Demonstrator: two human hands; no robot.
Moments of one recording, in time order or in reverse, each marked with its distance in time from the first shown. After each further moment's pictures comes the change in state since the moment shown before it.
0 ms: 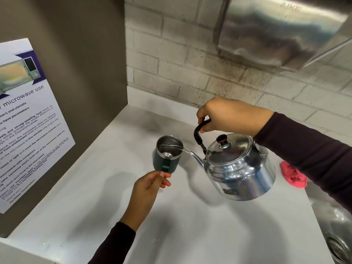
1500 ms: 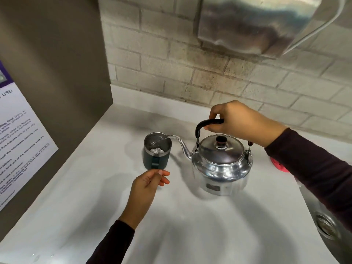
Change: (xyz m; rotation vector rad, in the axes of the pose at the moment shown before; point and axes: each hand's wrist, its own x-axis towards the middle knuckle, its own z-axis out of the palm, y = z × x) left_hand 0.003 -0.002 0.018 0.031 -0.080 0.027; right_hand -0.044 0.042 0.038 0.241 0.196 0.259
